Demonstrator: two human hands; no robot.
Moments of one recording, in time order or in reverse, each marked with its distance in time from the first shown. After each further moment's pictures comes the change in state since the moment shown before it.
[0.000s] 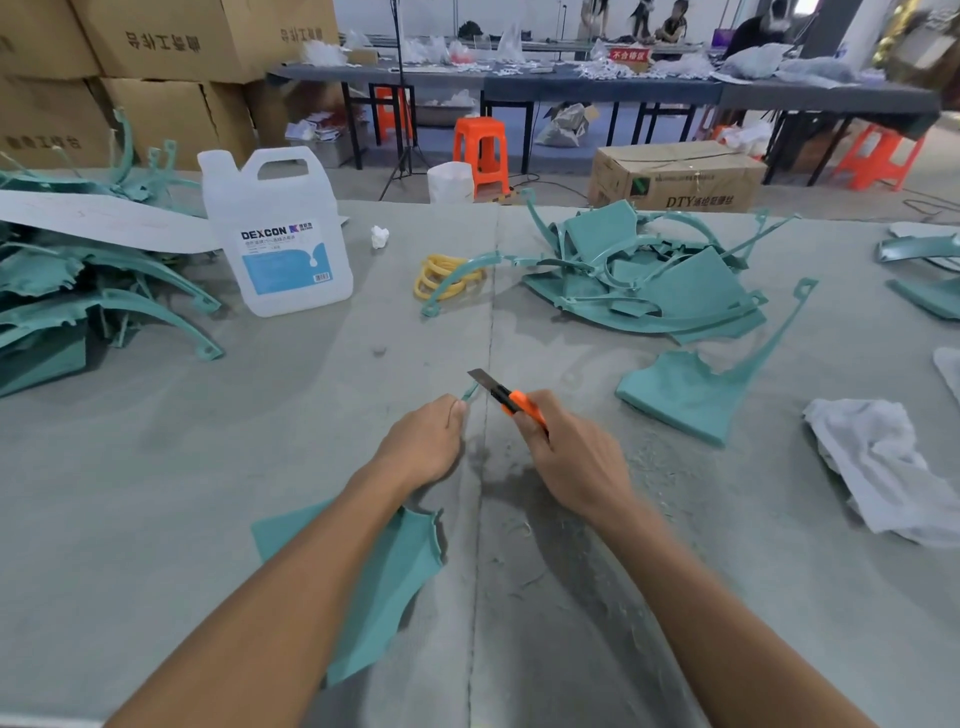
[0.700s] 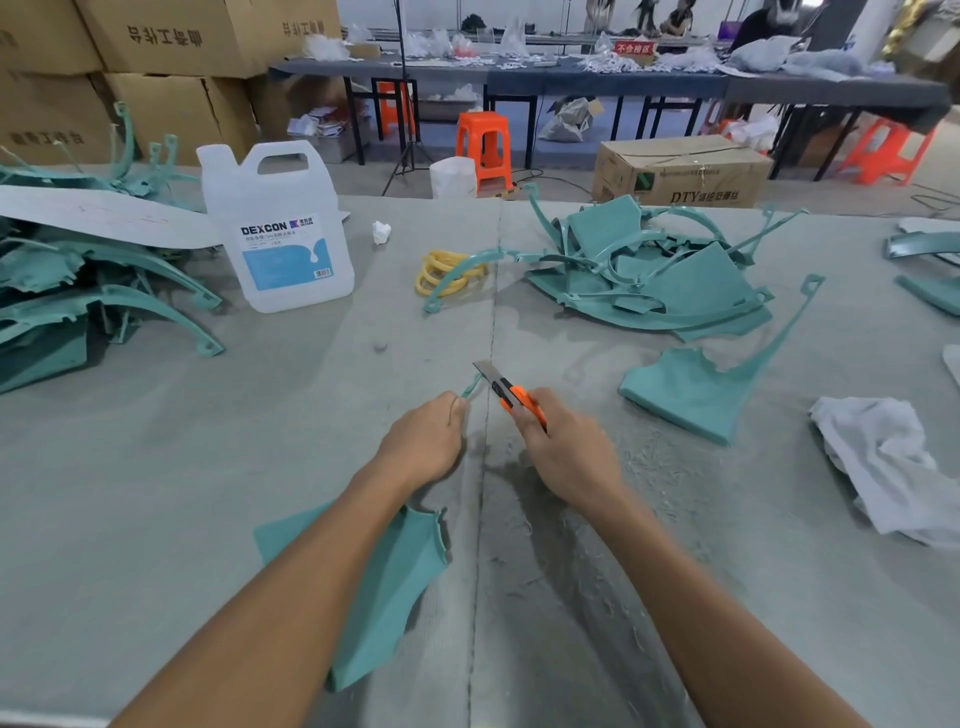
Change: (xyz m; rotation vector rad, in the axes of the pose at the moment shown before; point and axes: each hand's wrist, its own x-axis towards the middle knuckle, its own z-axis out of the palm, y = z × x) left_hand 0.003 -0.001 0.004 0.010 0.025 -0.016; right_hand 0.010 -0.005 0.010 0.135 -0.070 0.161
